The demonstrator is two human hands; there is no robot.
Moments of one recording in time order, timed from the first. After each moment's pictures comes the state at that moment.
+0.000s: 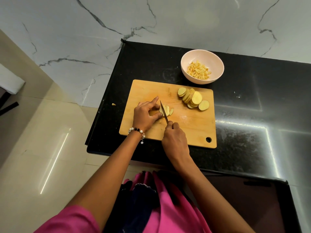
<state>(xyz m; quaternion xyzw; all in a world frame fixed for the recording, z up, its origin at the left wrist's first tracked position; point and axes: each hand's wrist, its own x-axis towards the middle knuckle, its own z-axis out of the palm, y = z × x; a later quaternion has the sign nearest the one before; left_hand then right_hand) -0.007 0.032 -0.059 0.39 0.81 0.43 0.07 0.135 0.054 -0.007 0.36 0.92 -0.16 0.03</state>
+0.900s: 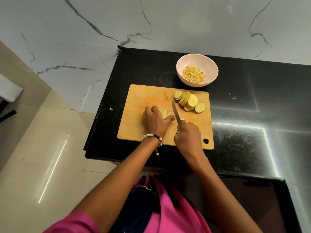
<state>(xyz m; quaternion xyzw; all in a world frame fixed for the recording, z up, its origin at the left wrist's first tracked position) 0.042 0.063 -0.040 0.27 0.92 0.28 0.09 0.155 0.091 0.006 0.44 0.87 -0.23 -0.05</state>
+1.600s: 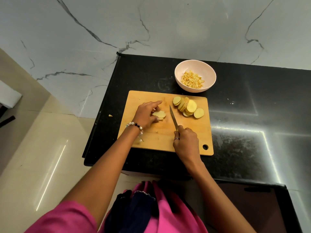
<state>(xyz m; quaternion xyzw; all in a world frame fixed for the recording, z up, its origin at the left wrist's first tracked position) -0.029 0.062 -0.027 0.46 0.82 0.28 0.19 0.153 0.096 -0.013 0.43 0.86 -0.25 -0.09</state>
